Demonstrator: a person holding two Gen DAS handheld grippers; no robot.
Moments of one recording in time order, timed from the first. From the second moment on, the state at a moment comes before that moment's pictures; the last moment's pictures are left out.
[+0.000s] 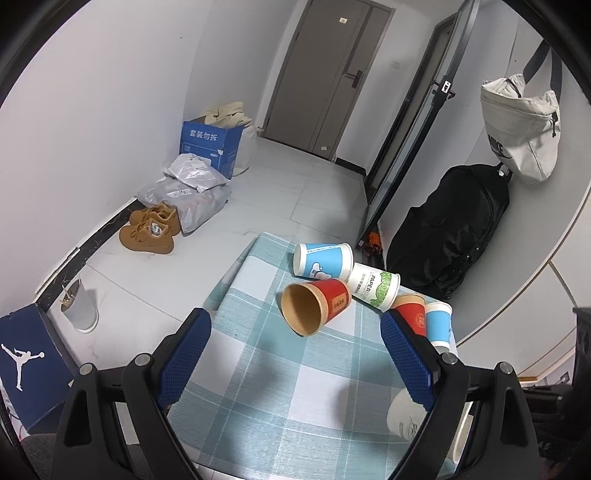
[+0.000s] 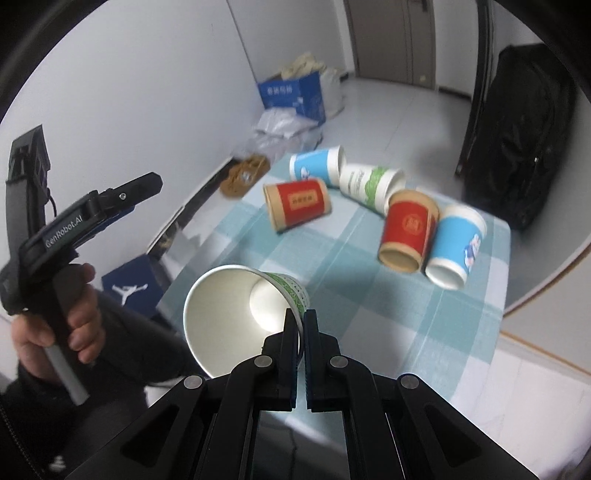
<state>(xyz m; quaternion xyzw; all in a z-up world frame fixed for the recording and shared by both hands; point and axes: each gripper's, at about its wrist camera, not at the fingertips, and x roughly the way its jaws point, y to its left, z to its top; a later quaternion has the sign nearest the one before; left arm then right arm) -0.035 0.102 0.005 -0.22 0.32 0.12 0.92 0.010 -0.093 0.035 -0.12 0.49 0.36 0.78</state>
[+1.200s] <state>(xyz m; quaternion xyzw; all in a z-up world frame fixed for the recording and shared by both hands) -0.030 0.073 -0.001 -0.16 0.35 0.08 0.92 0.046 -0.107 -0.005 -0.02 0.47 0.32 0.82</state>
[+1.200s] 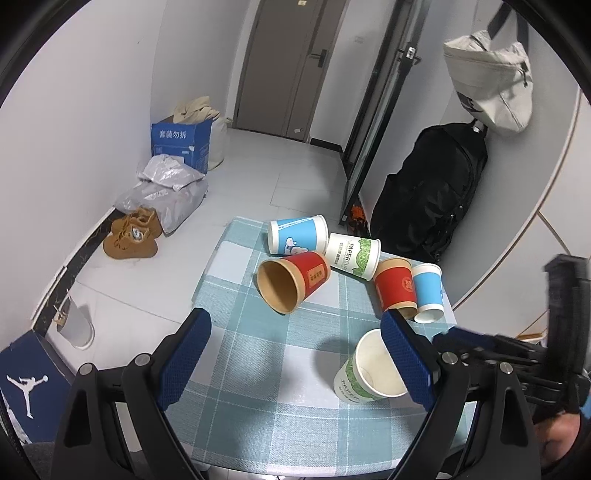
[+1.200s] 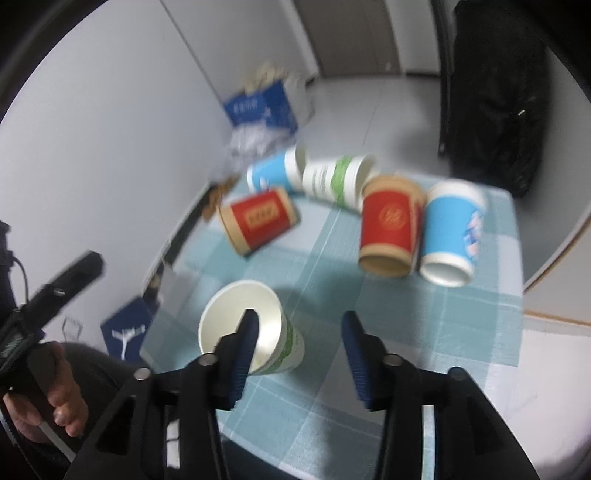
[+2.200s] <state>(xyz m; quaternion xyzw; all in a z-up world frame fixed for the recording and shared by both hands) -0.038 0.033 0.008 -0.09 0.32 0.07 0.94 -0.018 -0.142 0.020 0.01 0.28 0.31 0.91</state>
